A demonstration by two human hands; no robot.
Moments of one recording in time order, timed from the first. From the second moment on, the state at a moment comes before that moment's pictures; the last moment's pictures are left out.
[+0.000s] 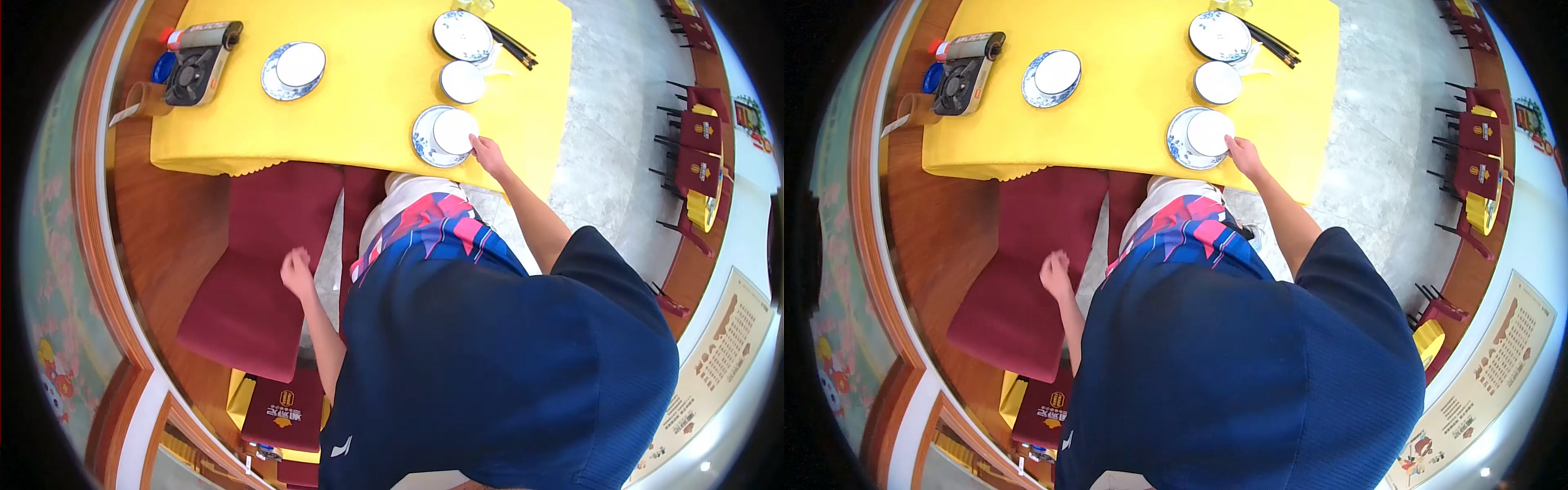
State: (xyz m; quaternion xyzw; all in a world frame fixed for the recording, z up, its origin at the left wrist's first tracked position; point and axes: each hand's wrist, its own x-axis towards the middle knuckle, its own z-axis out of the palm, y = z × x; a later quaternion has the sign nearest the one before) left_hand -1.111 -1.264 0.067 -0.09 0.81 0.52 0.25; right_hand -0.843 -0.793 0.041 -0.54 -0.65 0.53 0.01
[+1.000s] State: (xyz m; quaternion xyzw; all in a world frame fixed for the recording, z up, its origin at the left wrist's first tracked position) left_hand -1.147 -0.953 0.046 0.08 0.80 0.27 0.53; right_hand -1.005 -0.483 0.112 -0.53 -0.84 0.13 0.07
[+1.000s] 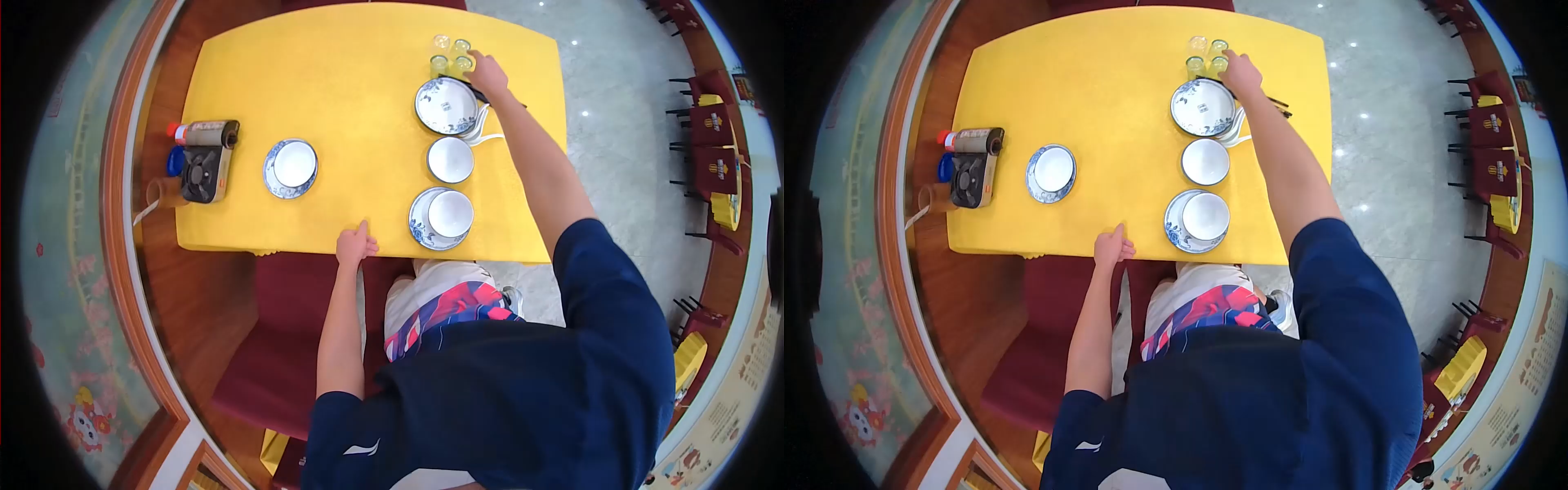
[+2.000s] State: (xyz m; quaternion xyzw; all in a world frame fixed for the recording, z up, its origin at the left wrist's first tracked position) left_hand -1.239 -0.948 0.036 -0.10 0.77 0.38 0.51; right_hand -1.204 -0.715 0.148 -0.15 -0.94 0.31 0.06
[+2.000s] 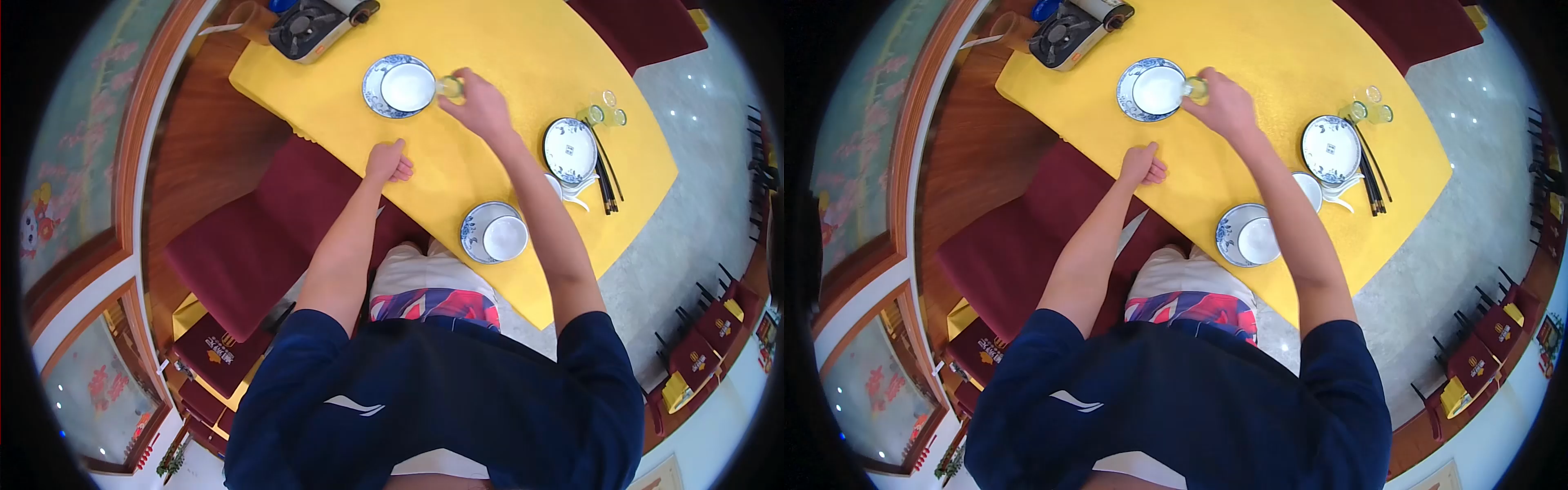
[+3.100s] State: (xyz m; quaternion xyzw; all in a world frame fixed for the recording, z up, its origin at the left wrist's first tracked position) left_hand -1.241 -0.945 0.032 -0.08 0.76 0.38 0.53; right_hand -1.078 -0.502 0.110 -0.52 -0.84 0.07 0.10
